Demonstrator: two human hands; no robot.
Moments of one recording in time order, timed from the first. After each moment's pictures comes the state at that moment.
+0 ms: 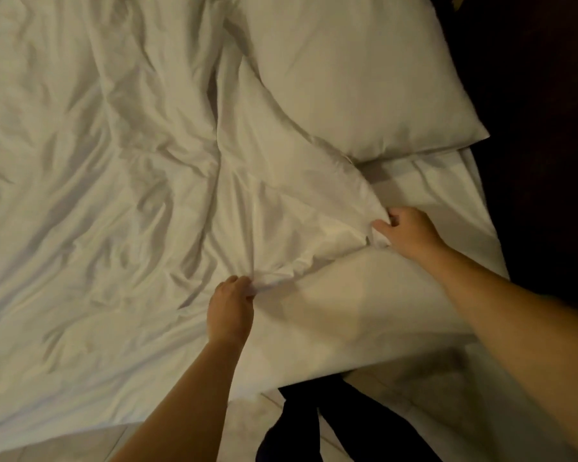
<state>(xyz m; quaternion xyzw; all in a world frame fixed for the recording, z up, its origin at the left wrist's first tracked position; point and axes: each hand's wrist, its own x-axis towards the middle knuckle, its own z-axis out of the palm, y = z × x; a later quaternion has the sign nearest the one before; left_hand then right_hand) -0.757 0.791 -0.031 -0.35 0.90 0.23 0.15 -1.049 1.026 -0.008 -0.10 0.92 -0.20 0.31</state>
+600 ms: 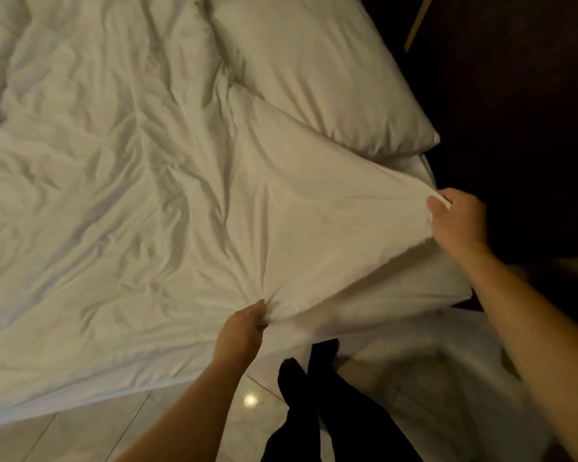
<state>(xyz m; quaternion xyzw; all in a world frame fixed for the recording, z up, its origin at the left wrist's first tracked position) -0.675 0.869 0.059 -0.30 0.88 0.32 0.19 -1.015 1.127 0.145 -0.06 0.94 -0.31 0.09</state>
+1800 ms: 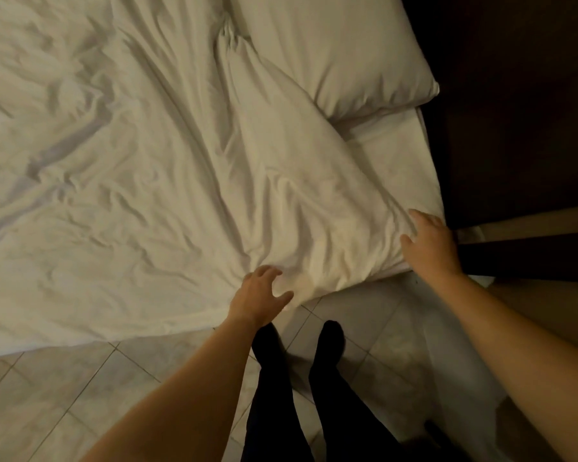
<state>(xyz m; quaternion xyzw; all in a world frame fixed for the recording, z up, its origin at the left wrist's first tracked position) -0.664 0.963 0.011 -0.28 0.85 0.36 0.26 -0.910 1.210 0.067 -0.12 0.96 -0.11 0.21</state>
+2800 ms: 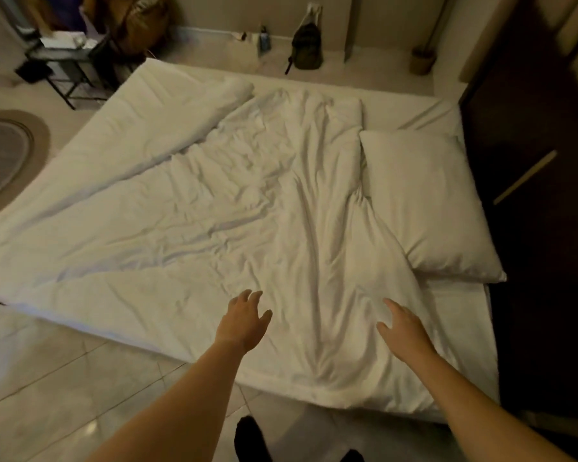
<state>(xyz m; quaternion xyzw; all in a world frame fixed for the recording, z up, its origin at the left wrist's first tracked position) -0.577 0.794 0.208 -0.48 0.82 0.30 0.12 -0.851 1.017 0.210 -0.28 0.89 -0.12 0.34</state>
